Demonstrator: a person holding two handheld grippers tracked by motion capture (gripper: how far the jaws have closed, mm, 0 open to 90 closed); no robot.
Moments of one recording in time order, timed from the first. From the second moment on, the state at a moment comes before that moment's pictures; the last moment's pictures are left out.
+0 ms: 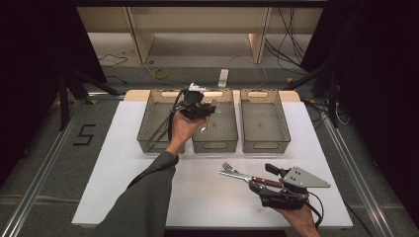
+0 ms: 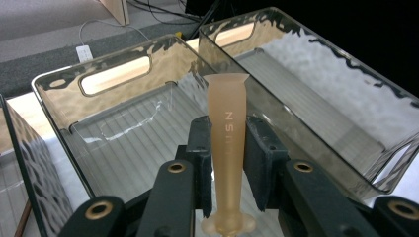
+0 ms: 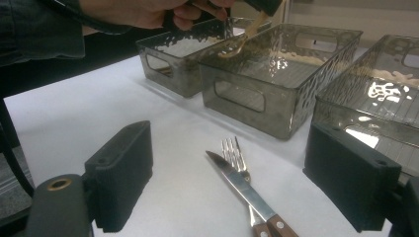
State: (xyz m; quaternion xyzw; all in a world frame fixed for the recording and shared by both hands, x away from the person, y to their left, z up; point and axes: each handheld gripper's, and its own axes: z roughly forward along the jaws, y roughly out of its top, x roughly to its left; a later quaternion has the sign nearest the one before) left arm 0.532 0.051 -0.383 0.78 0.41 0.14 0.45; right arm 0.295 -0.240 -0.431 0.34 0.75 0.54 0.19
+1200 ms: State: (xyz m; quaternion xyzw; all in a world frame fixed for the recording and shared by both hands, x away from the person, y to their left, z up) left arm 0.502 0.076 -0.373 0.75 0.43 0.10 0.48; right arm 0.295 -0.240 -0.431 0.34 0.75 0.54 0.20
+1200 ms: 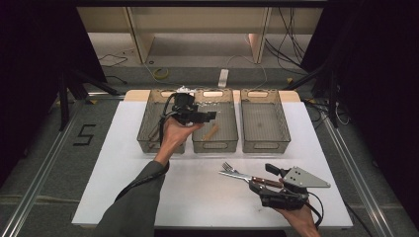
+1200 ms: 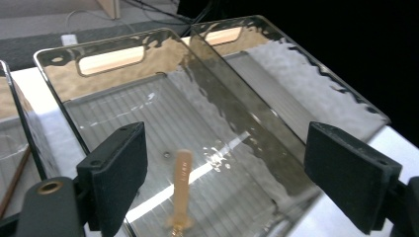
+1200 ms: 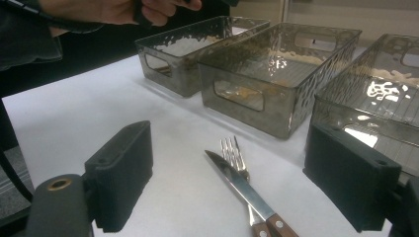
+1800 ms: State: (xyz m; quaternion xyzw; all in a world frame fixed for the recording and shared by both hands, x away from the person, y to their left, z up) left arm 0.443 0.116 -0.369 0.76 0.40 0.13 0.49; right arm 0.297 -0.247 -0.427 0.34 0.74 0.54 0.20
